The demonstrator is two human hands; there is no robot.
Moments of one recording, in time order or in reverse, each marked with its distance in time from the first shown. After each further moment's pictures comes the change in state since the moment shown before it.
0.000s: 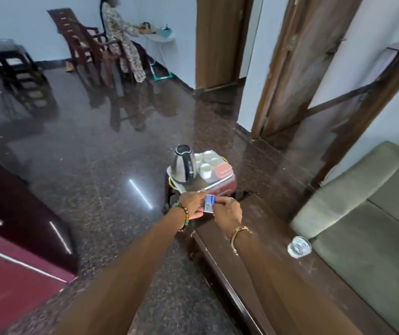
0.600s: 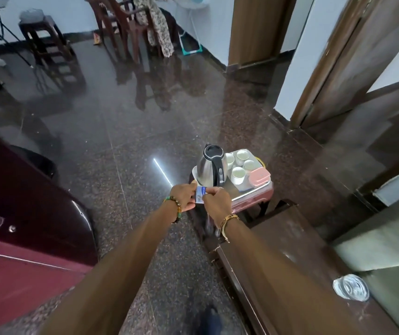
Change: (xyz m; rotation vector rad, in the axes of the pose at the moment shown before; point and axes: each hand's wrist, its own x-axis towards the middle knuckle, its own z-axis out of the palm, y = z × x) left_hand 0.143 0.065 -0.114 -0.127 0.240 -0.077; right_hand 0.140 -0.065 0.157 0.002 -0.213 -0.028
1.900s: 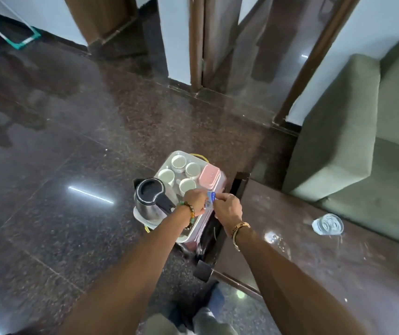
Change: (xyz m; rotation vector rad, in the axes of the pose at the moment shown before) left_hand 0.181 0.059 0.184 0.562 -0.541 -0.068; right_hand 0.174 0.048 -0.069 0.225 0.496 0.445
